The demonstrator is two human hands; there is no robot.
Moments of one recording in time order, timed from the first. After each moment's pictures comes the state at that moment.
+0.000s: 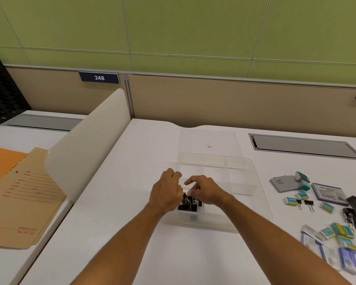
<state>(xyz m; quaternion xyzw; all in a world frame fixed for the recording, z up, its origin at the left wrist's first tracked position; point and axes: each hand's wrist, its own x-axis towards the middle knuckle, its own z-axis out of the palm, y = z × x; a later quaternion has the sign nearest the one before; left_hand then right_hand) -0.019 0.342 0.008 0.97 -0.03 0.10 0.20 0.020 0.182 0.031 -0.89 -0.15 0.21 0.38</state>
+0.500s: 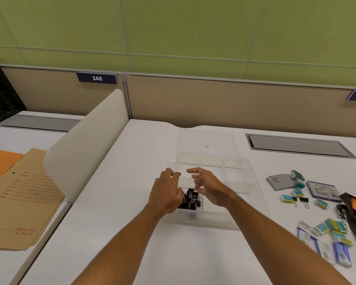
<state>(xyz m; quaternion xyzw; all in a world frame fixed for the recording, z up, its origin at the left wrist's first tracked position) -0.026 0.344 0.004 0.97 -0.05 0.11 0.19 0.013 0.181 0.047 -0.73 -0.02 0.28 0.62</state>
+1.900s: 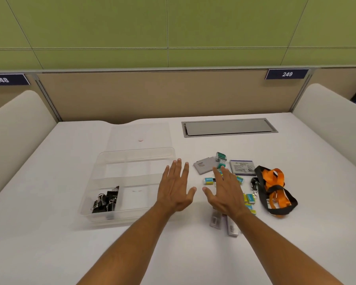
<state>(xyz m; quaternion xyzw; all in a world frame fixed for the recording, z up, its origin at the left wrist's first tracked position) 0.010 0.064 -0.016 0.98 -0.15 0.06 0.09 -0.010 -0.123 -0.016 -0.99 0.01 -0.03 0.14</state>
